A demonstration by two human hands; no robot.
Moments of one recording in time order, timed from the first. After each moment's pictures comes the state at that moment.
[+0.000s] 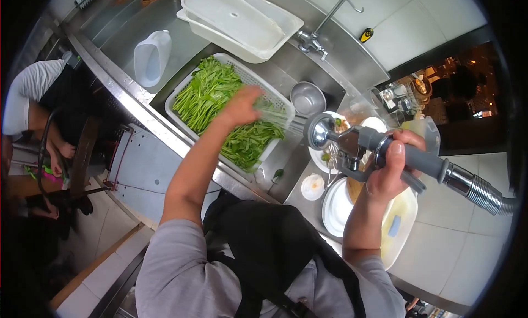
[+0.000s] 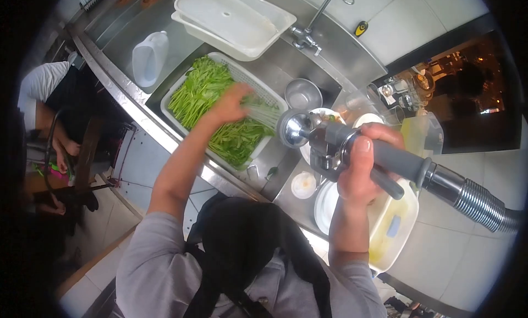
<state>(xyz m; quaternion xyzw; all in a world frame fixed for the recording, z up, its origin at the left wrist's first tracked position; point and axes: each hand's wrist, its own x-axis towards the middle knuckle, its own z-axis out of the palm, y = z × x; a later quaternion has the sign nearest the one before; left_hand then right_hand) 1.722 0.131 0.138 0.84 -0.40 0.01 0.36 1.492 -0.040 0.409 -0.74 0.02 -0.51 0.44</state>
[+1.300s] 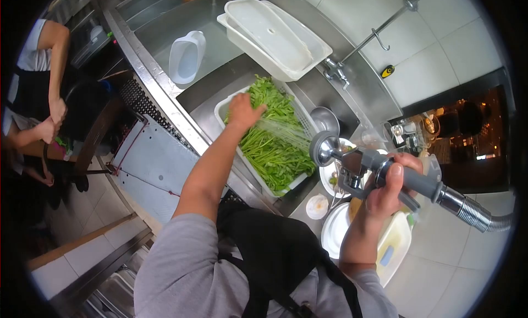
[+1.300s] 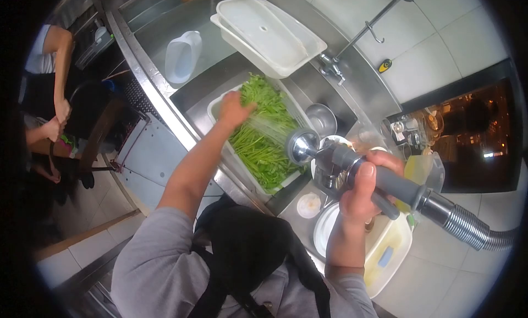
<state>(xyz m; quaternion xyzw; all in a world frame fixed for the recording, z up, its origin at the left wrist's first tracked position) 1.747 0.183 0.122 0.94 -0.08 0.05 0.33 1.525 0.005 0.417 -0.74 -0.03 -0.47 0.48</state>
